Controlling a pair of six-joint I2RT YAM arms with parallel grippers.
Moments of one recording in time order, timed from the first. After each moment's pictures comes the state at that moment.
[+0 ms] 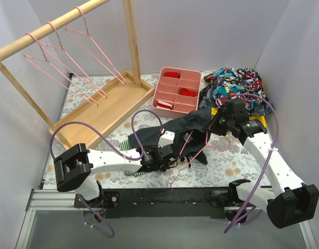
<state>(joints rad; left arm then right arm) -1.23 1.54 0.90 -0.35 -0.45 -0.79 0.30 1.06 0.95 -0.69 -0.14 0.74</state>
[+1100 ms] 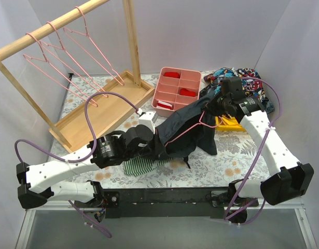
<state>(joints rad) -1.20 1.09 1.12 -0.68 -0.30 -0.82 0.32 1.28 1.28 -0.81 -0.01 1.00</state>
